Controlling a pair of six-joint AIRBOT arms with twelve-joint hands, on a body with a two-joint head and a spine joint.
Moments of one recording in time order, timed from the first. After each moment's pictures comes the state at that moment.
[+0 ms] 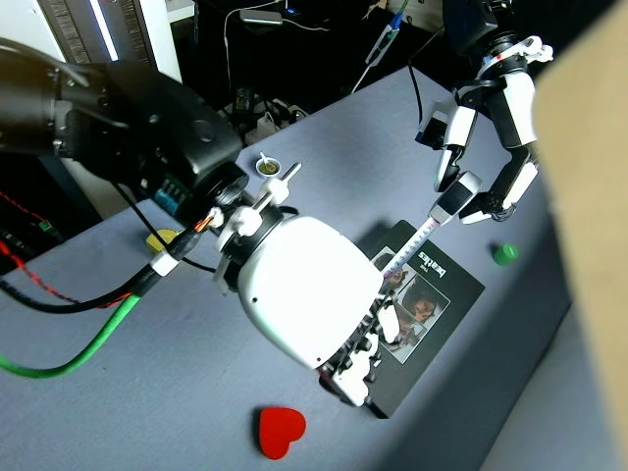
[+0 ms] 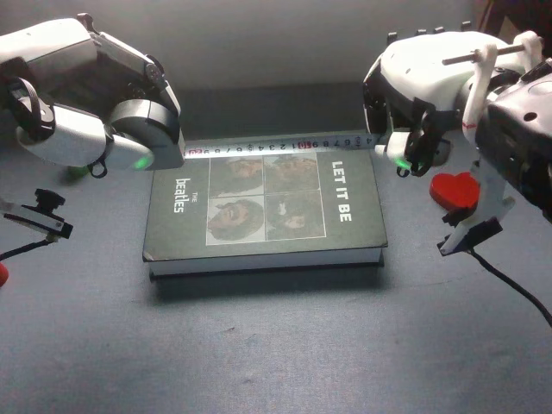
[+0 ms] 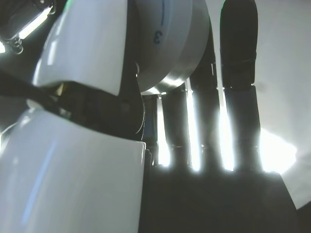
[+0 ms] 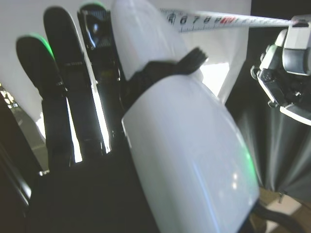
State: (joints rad) left arm 0.49 -0.81 1.08 -0.23 -0.24 0.52; right arm -0.21 -1.21 0.91 1.49 0.85 -2.31
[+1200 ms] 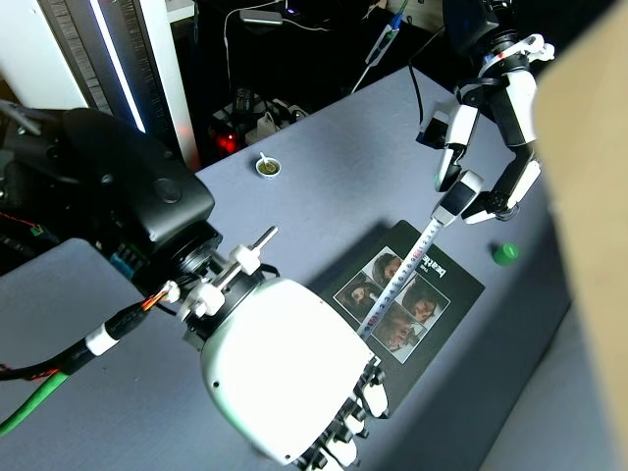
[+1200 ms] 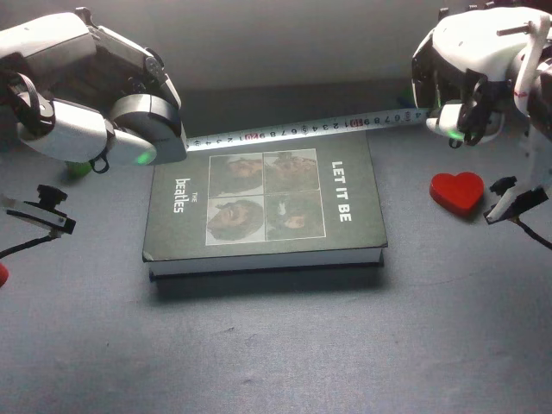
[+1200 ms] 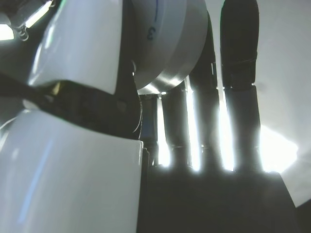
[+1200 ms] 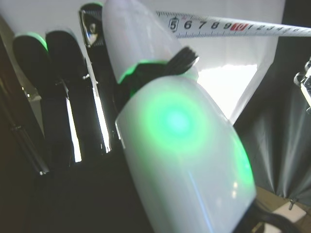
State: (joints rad) left arm 0.49 -0.81 1.08 -0.24 -0.26 0.52; right arm -0.22 -1.14 1.00 1.46 0.76 -2.30
